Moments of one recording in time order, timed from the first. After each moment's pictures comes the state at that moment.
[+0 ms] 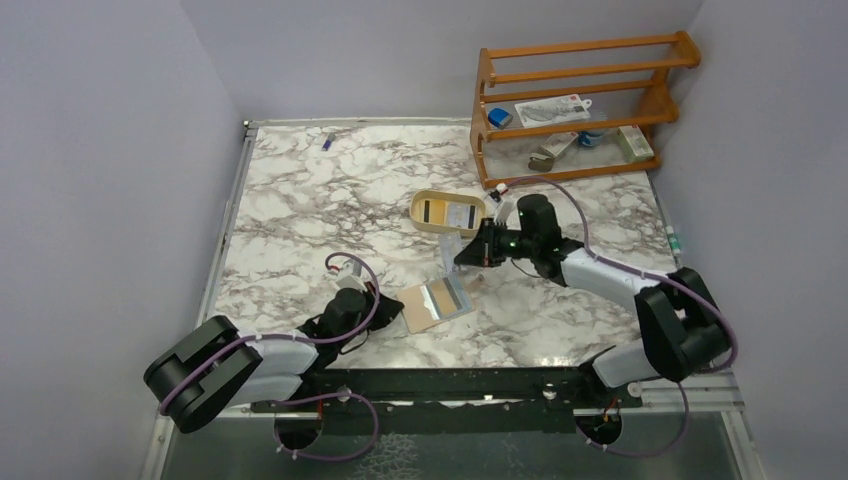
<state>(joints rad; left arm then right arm) -0.77 1.18 0.02 0.69 -0.12 -1.02 0.49 1.48 0.68 0.23 -0.67 0.56</state>
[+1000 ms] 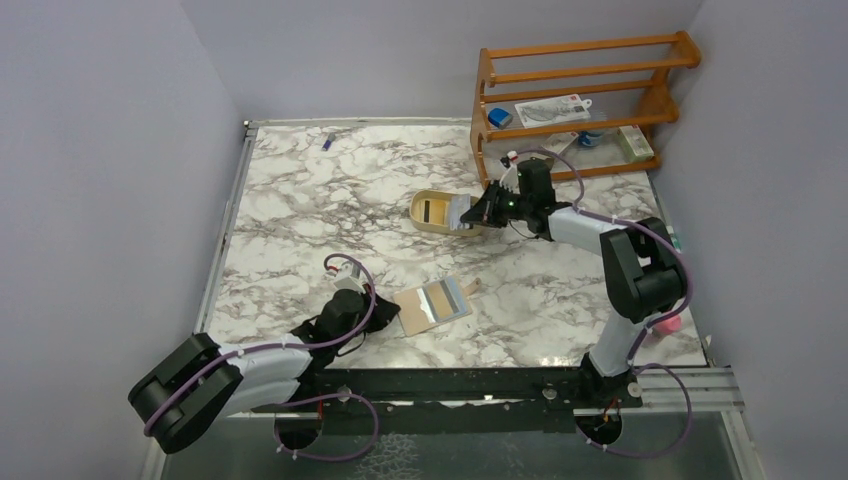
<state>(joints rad) -0.77 1.05 0.02 0.53 -0.12 -0.97 0.33 1.79 1.01 0.16 -0.58 0.63</state>
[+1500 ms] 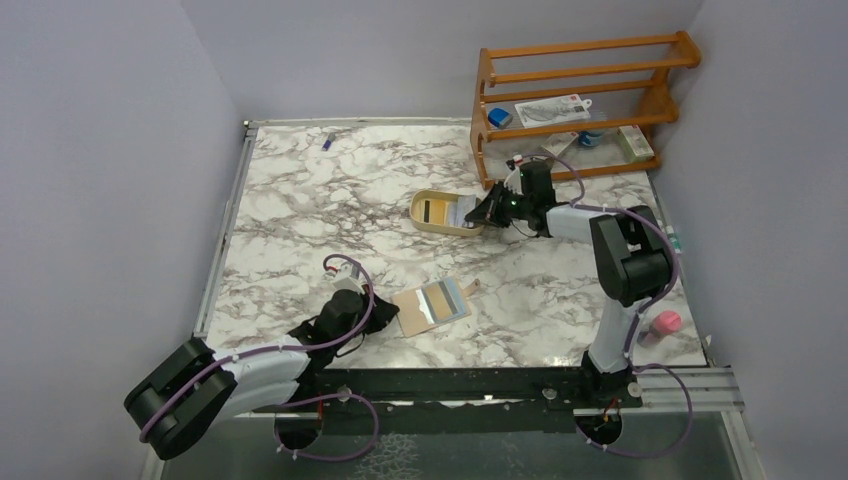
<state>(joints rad) -0.77 1.00 0.02 0.48 -0.12 -0.96 0.29 1.90 1.04 0.22 -0.57 0.68</state>
